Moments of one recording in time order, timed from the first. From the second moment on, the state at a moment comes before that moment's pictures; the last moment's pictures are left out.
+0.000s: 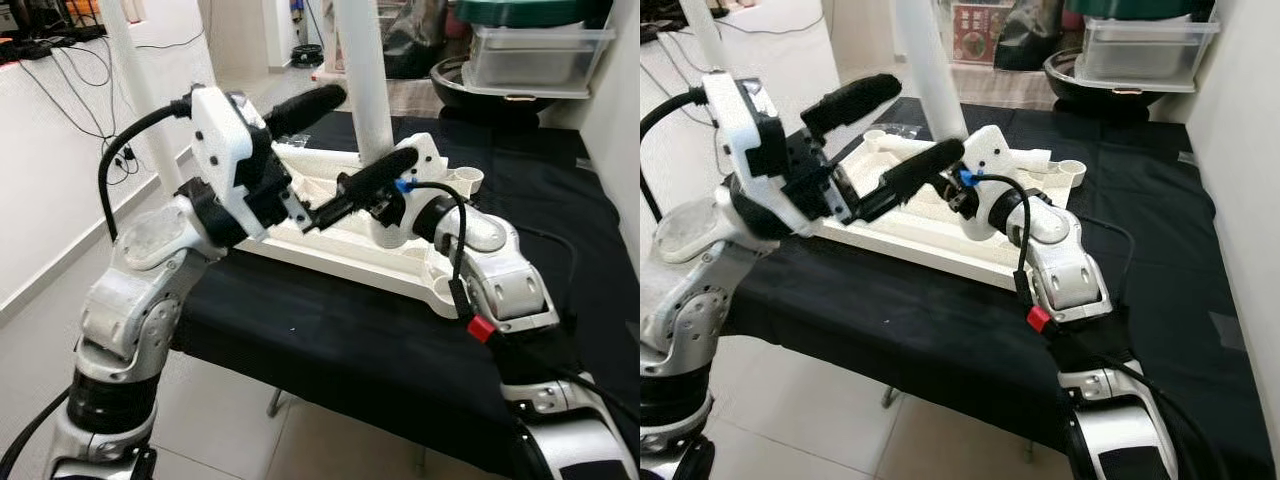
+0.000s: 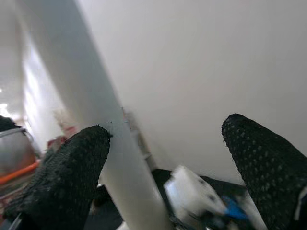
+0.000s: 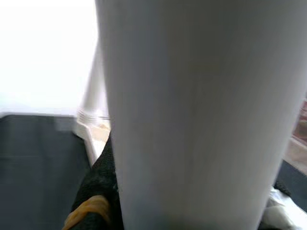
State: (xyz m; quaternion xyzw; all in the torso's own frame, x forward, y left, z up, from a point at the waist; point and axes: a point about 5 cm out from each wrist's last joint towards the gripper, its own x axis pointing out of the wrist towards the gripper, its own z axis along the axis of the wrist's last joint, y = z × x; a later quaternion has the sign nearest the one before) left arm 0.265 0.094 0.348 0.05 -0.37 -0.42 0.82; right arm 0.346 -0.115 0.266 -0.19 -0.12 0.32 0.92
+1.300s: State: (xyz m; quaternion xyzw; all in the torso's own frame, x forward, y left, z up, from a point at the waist) left arm 0.302 0.084 0.367 0.05 -0.37 -0.40 0.84; right arm 0.332 -0.096 0.264 -0.23 -0.16 0.35 0.90
